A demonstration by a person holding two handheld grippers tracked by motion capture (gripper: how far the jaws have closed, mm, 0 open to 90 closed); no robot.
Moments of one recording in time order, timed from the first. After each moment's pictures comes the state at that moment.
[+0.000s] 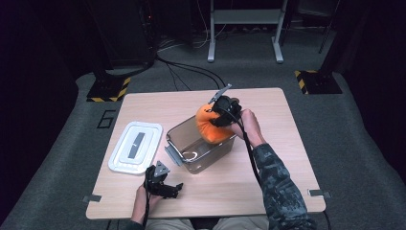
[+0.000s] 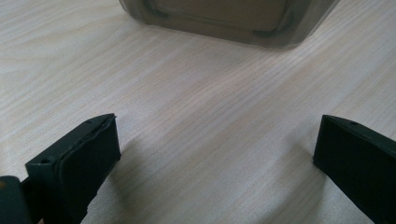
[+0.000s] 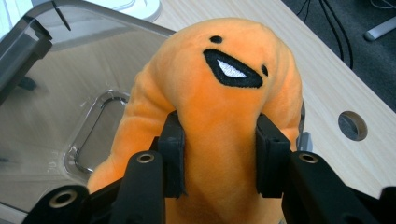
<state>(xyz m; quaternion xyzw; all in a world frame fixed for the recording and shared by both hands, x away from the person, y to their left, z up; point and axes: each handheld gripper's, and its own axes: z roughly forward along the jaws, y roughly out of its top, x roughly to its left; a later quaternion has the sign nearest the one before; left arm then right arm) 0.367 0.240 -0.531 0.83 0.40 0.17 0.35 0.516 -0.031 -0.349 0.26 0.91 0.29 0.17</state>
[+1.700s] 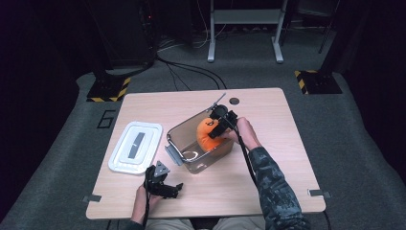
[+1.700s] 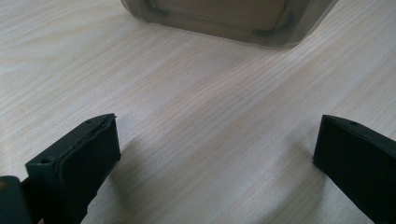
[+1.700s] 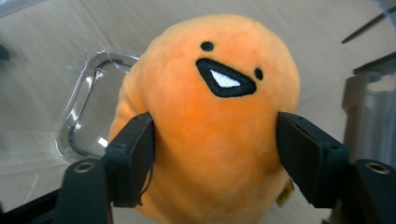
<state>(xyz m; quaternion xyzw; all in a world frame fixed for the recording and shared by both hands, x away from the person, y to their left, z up) 0.367 0.240 -0.531 0.83 0.40 0.17 0.35 0.535 -0.022 -0.401 0.32 0.92 0.23 0.09</state>
